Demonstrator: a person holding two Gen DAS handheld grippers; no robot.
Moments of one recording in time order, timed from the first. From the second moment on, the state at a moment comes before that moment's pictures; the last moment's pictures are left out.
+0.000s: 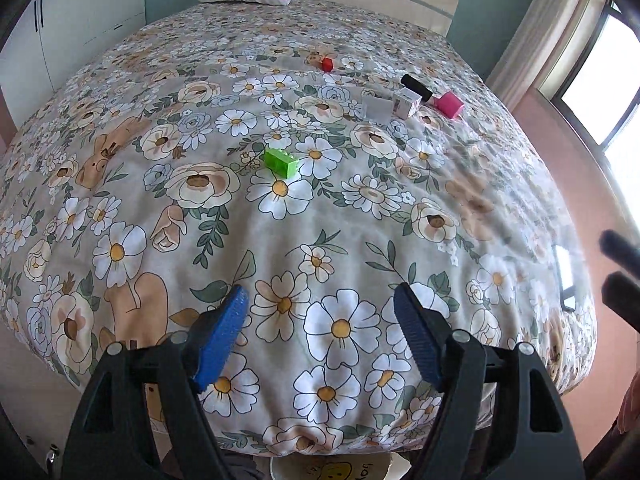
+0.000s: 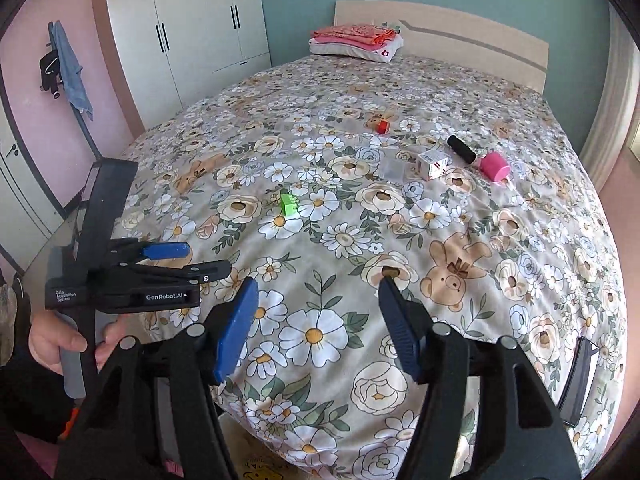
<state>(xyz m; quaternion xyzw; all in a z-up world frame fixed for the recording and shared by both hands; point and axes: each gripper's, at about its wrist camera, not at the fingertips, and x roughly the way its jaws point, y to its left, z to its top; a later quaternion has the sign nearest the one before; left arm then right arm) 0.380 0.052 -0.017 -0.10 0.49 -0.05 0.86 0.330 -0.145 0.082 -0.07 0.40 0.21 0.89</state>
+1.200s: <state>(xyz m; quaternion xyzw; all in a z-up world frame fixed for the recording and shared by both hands) 0.588 0.074 -0.136 -0.17 0.54 0.11 0.82 0.746 -0.104 -0.124 0.08 0.57 -0.02 0.81</state>
